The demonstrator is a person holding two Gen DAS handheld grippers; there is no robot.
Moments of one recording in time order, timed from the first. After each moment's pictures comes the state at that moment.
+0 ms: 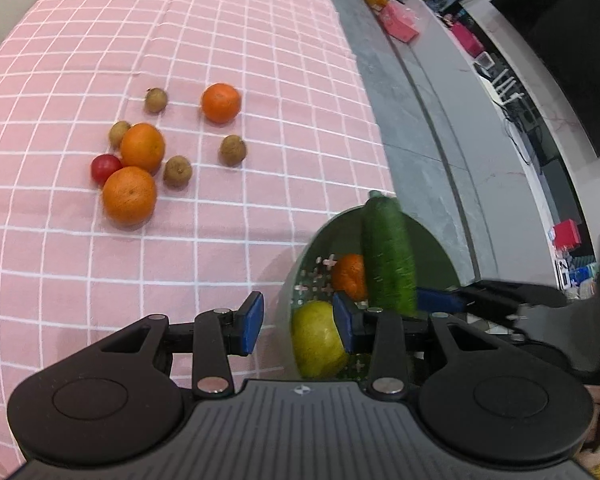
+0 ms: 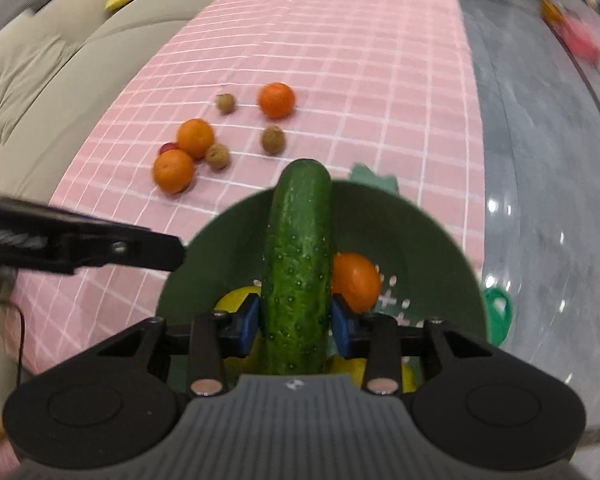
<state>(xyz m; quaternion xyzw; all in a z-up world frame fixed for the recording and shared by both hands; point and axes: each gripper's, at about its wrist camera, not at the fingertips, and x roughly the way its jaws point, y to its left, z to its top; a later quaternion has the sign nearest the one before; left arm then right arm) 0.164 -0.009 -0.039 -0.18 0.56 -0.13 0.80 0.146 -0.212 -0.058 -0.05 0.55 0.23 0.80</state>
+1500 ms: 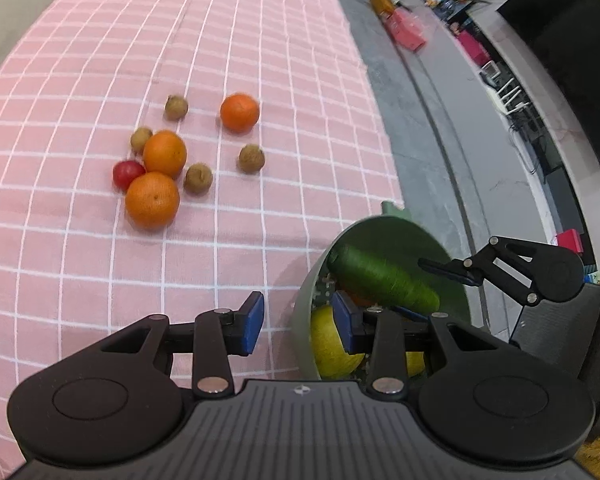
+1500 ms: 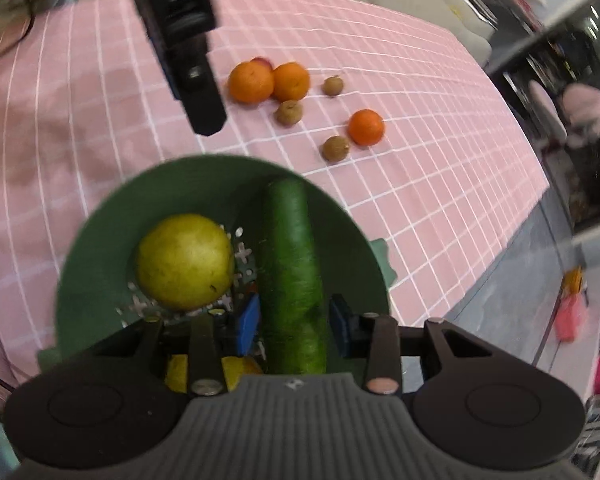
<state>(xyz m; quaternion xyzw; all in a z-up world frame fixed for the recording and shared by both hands) 0.160 0.007 -0.030 -0.18 0.55 -0.12 0.81 0.117 -0.191 -0.055 -0.42 0.40 0.36 0.73</state>
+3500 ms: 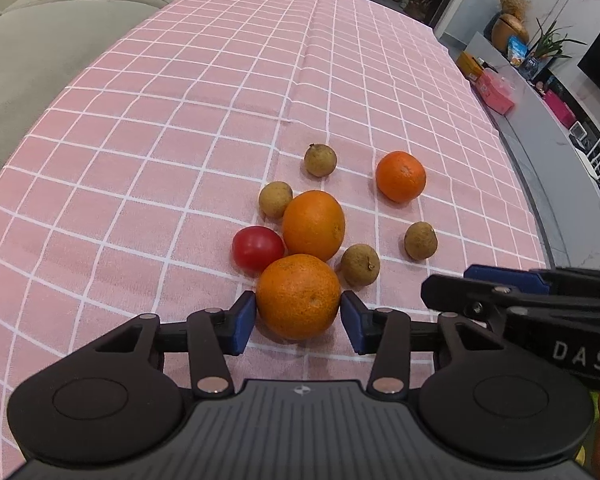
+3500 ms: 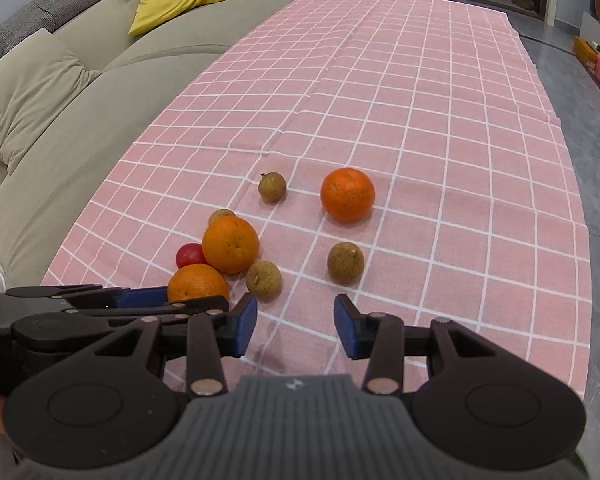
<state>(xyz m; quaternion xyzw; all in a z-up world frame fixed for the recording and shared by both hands) 0.205 0.060 -0.110 -0.16 0.49 0.02 0.86 0.232 -0.120 -0.097 -0.02 0.50 0.27 0.82</state>
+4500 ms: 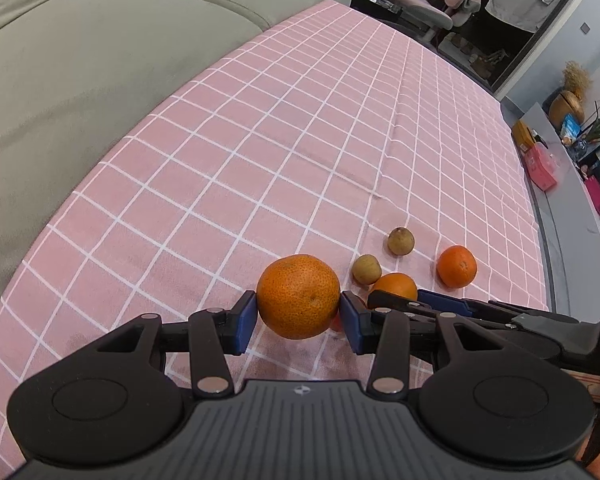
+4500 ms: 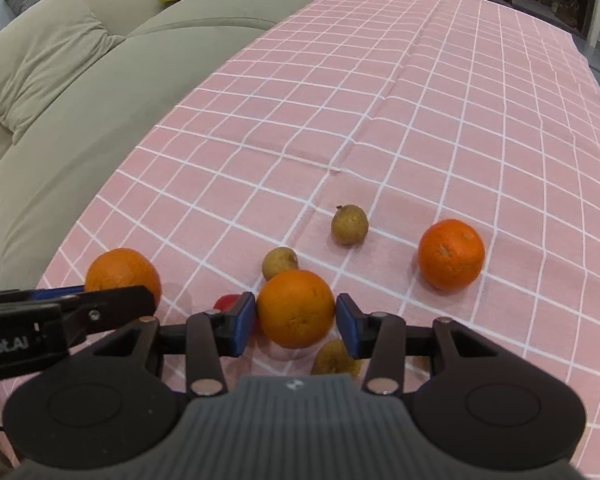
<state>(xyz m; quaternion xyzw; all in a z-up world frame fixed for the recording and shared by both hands) 0.193 0.128 -0.075 -0.25 0.46 0.12 0.84 0.269 -0.032 -0.124 -0.06 0.51 0.31 0.80</state>
